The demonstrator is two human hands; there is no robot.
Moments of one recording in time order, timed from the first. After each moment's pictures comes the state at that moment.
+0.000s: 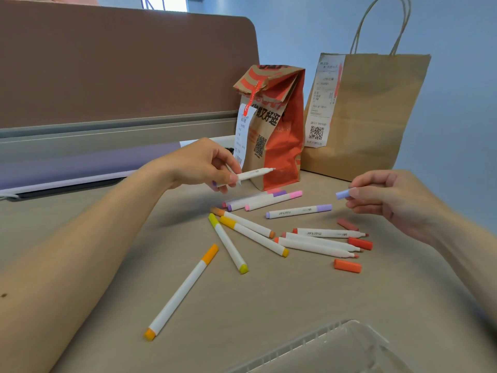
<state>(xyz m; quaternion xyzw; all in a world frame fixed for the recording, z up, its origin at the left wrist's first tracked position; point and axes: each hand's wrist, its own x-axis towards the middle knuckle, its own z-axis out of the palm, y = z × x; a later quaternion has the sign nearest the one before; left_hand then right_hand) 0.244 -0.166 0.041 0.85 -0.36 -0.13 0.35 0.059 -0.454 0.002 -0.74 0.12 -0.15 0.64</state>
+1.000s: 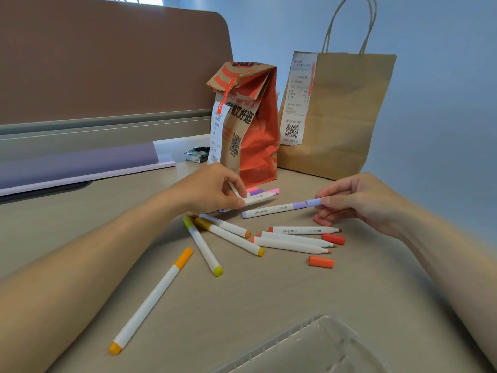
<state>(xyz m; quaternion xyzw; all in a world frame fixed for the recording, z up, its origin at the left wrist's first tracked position) 0.218 -0.211 0.004 0.87 -0.40 -0.08 0.27 0.059 -0.459 -0.002 -0.79 0.14 -0.07 0.59</state>
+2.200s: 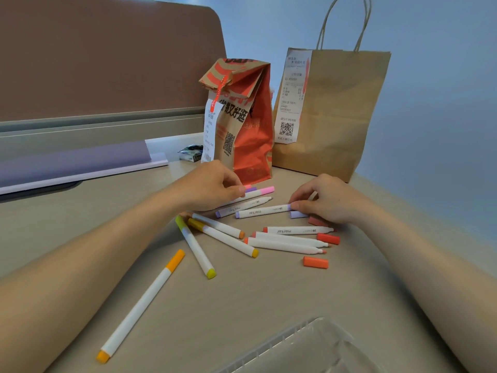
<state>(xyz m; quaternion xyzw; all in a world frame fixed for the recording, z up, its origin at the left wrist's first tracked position) 0.217 -0.224 0.006 0.87 -0.42 -0.03 0.24 0.102 -0.454 -0.016 -0.97 0.08 -0.05 0.23</state>
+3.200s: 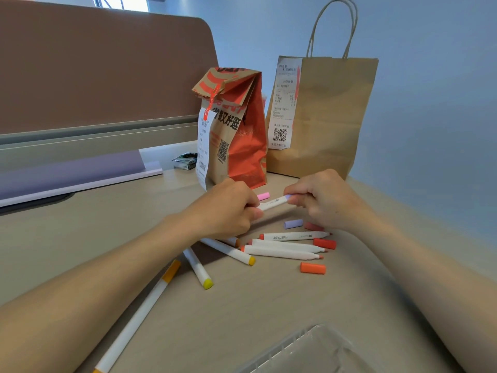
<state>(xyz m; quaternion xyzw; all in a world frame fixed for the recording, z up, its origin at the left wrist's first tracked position) 0.183 -0.241 0.000 0.85 -0.51 0.04 0.16 0.092 -0.445 -0.008 -0.96 -0.06 -0.21 0.14</state>
